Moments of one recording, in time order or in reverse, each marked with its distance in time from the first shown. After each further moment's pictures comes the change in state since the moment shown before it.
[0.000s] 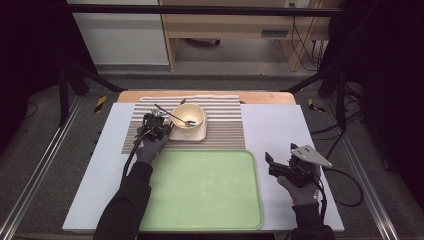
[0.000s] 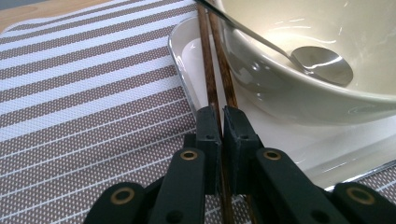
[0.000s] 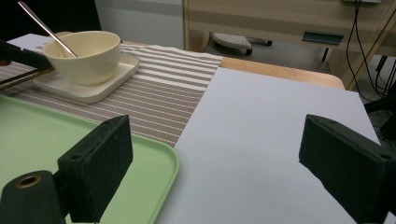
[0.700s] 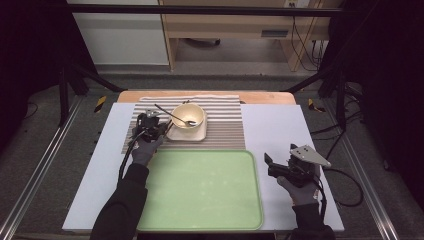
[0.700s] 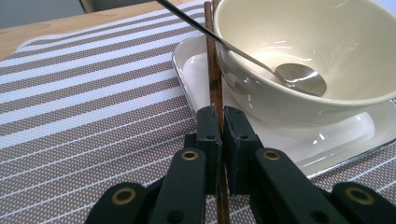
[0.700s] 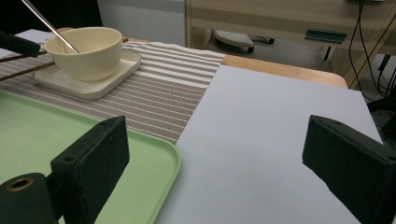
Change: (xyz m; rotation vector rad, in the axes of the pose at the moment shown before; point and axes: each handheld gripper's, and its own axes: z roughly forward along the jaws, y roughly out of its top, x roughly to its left) left arm 0.005 -0.001 -0.022 -0.067 -0.027 -0.014; right arm 0.001 0.000 0.001 0.011 0.006 -0.009
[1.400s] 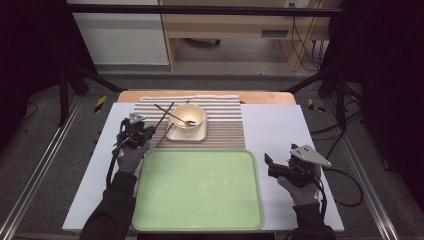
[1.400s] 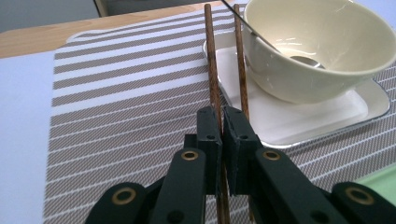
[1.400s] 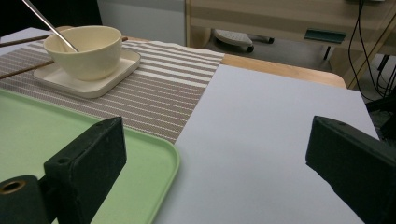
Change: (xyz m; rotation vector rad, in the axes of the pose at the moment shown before) left arm 0.019 -0.021 -0.043 -0.047 0.023 -0.032; right arm -0.001 0.001 -0.001 0.005 -0.001 -0.006
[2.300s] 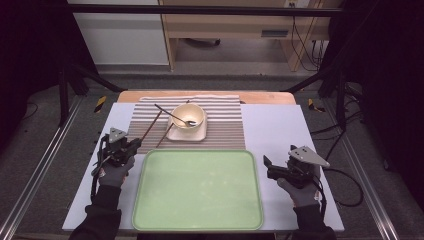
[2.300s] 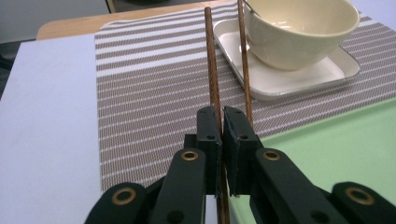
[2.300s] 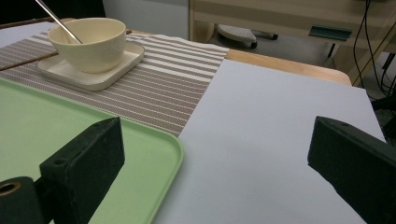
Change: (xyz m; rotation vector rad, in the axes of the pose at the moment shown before) left arm 0.004 -0.036 -0.064 -0.039 0.019 -0.010; right arm 0.002 -0.002 -0.001 0.019 0.012 -0.016
